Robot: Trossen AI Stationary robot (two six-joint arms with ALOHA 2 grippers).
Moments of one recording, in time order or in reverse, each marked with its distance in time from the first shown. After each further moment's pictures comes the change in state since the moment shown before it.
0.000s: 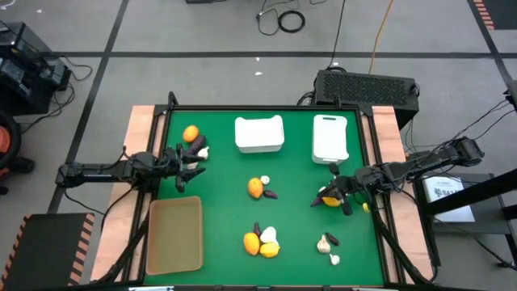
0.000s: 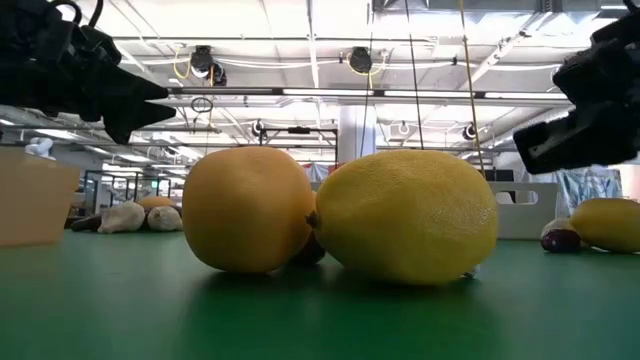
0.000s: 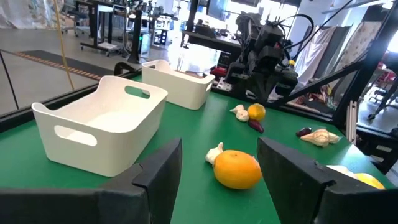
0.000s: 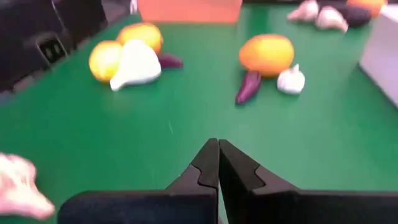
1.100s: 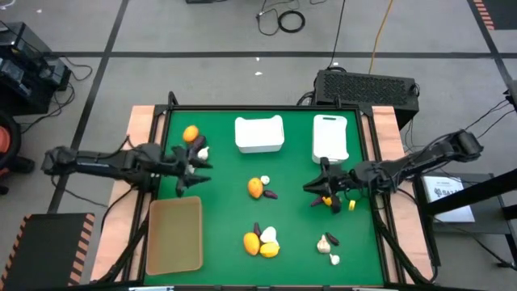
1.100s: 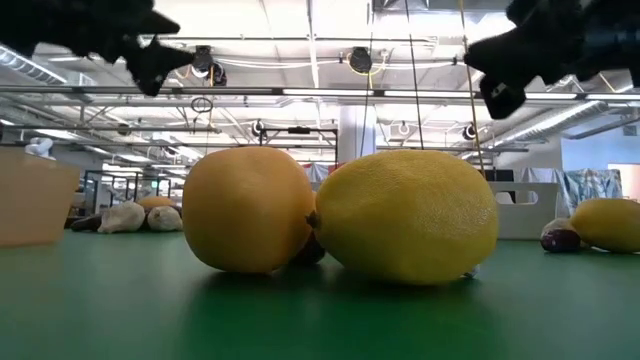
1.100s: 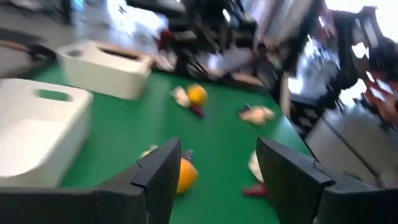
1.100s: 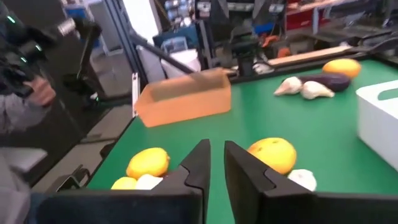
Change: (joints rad) left arm -0.061 0.500 0.367 -0.016 0.230 0.026; right arm 0.037 0.331 0.264 0.282 0.105 0.236
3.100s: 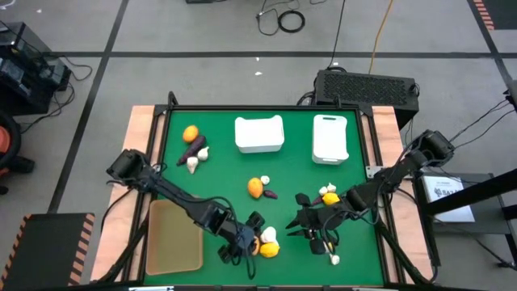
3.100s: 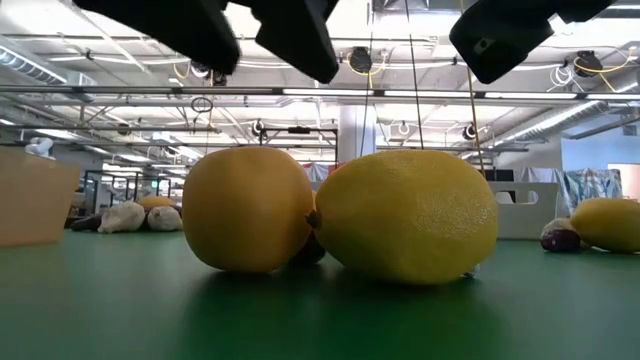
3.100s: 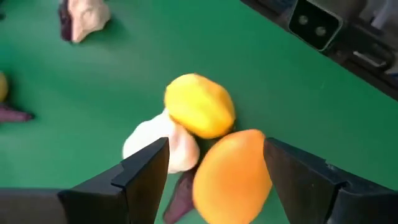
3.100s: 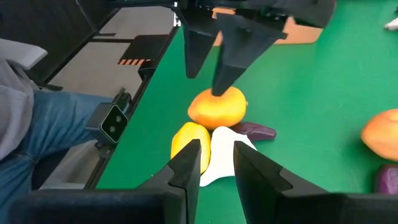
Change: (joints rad) left arm -0.460 1.271 0.959 -0.391 -0.121 0.599; right arm 0.297 0.539 0.504 -0.362 0.087 0.040
